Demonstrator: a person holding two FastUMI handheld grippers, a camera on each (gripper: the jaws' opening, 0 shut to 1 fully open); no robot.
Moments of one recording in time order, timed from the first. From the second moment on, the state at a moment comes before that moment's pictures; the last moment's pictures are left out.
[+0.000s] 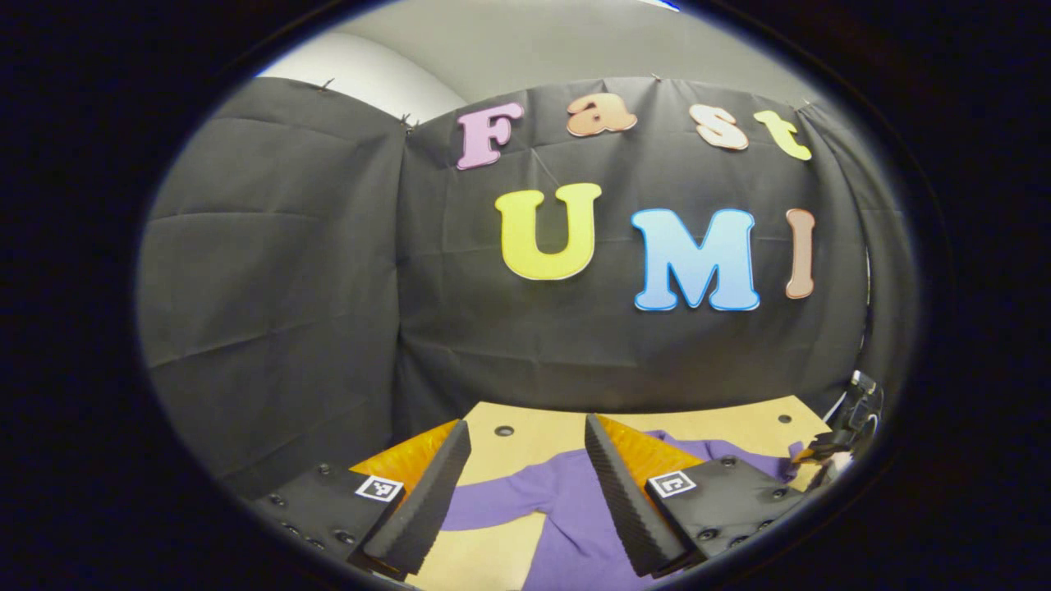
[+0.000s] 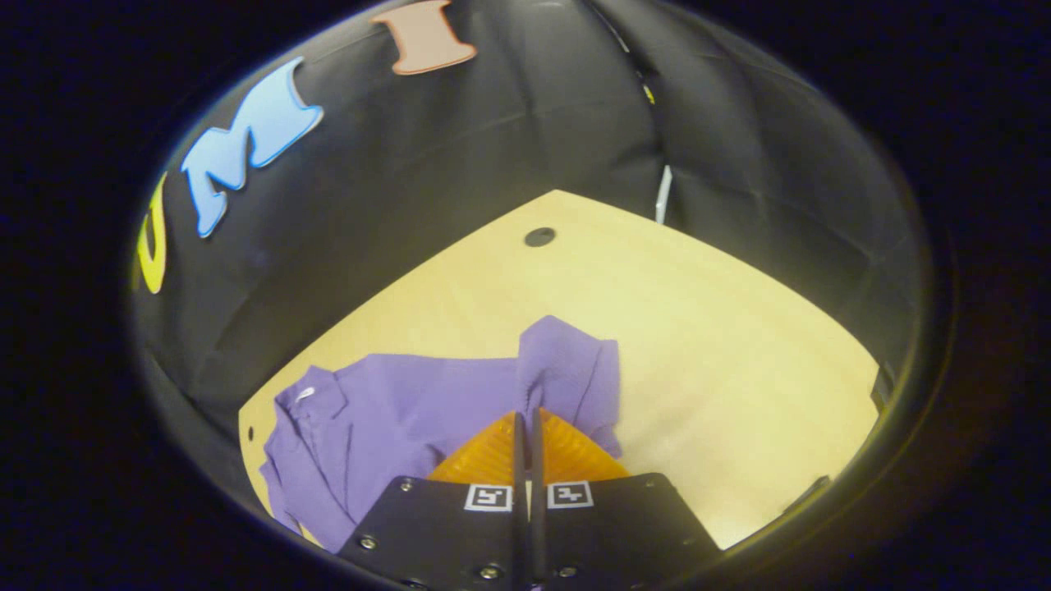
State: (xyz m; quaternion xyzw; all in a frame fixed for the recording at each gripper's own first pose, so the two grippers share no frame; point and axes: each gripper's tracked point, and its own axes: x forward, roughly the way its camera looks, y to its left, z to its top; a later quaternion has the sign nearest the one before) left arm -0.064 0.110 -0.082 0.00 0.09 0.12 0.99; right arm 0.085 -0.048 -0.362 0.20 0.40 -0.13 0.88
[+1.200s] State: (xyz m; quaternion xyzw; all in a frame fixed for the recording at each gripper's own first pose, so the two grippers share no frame) left arm -0.126 0.368 -0.119 -0.01 0.12 0.26 0.96; right arm 0.069 0.398 -0.421 0.09 0.48 0.12 0.86
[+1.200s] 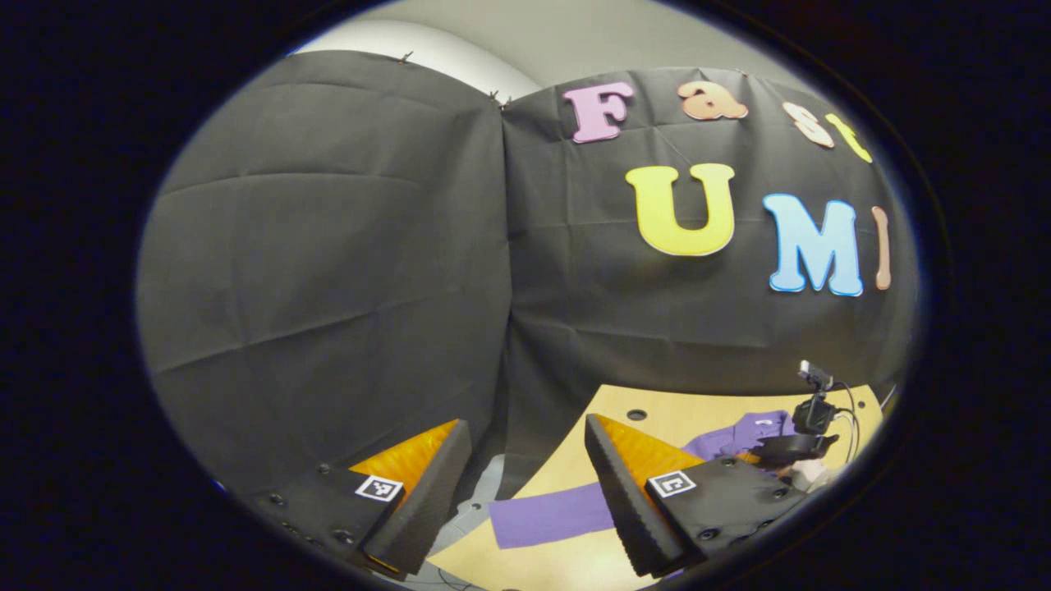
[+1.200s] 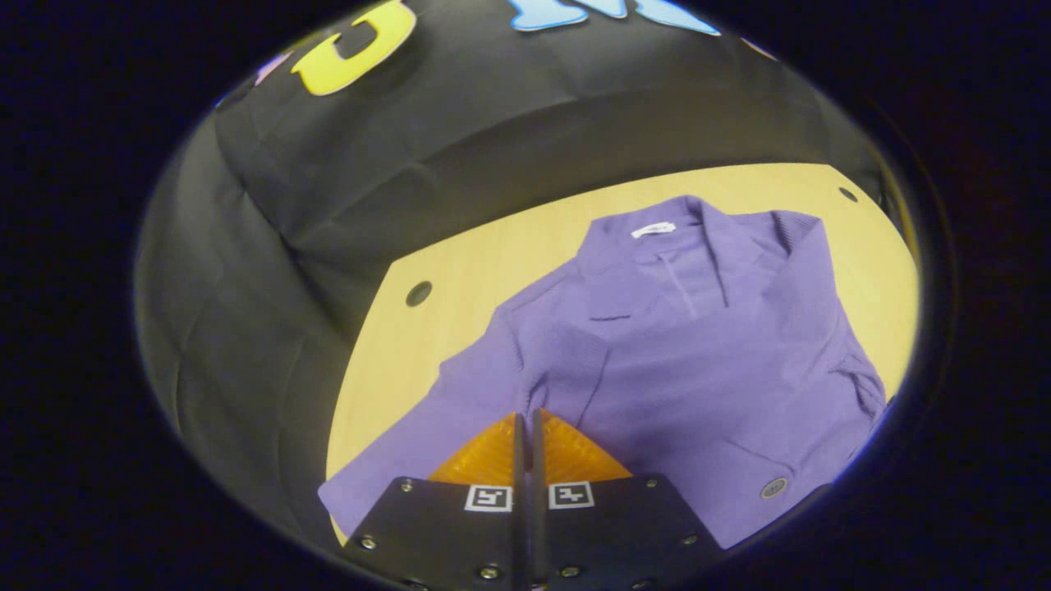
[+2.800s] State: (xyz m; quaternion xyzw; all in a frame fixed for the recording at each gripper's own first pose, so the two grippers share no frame) left arm -0.063 0.380 -0.404 -0.06 0.33 0.21 0.92; right arm 0.037 0.349 -0.287 0.06 0.39 0.20 0.90
